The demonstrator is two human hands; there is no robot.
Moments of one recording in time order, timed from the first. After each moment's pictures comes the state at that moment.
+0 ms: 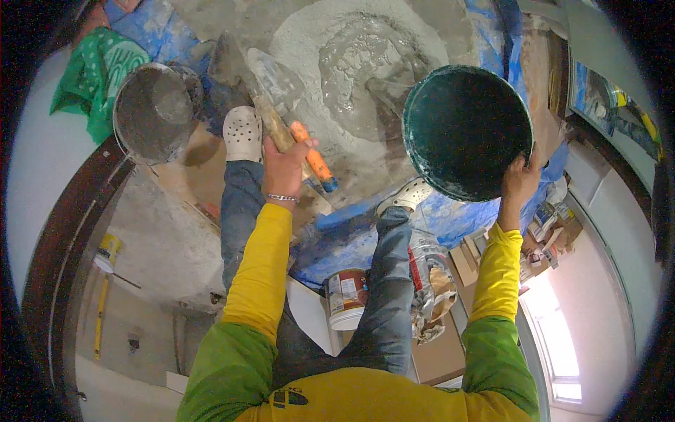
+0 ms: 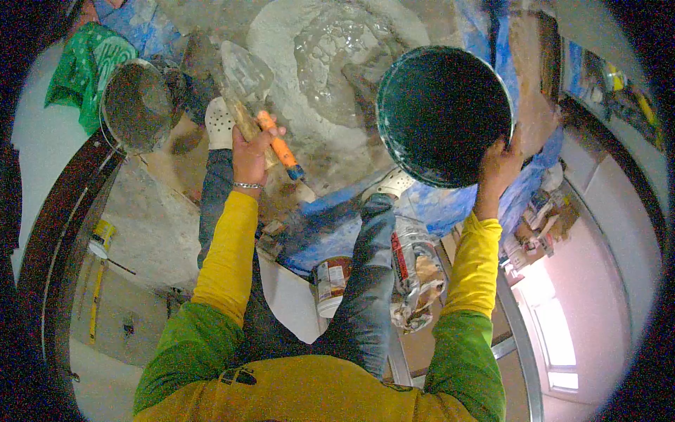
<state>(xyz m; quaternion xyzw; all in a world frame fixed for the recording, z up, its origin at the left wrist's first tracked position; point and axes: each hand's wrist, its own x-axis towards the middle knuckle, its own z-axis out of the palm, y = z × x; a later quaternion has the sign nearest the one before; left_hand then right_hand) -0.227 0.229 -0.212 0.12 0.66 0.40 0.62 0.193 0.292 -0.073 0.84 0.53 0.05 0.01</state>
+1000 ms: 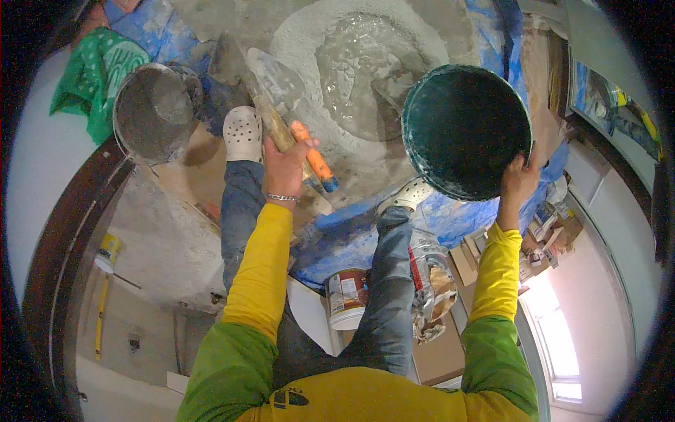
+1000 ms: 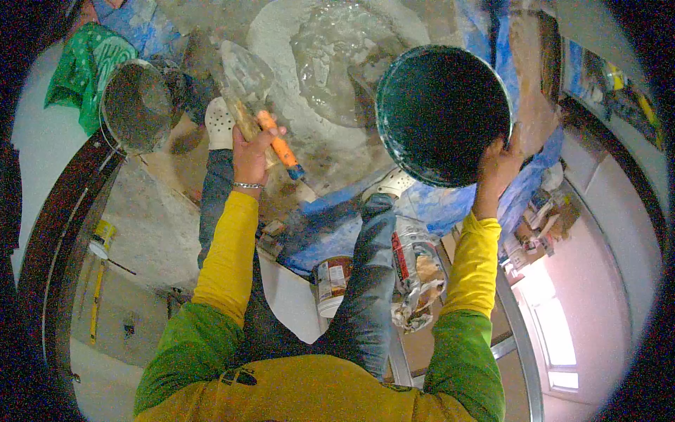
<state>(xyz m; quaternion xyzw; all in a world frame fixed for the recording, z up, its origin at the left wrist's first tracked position) -0.225 0.231 -0.209 0.09 0.64 0.42 0.64 0.191 0.292 -0.074 0.85 0.52 0.04 0.01</state>
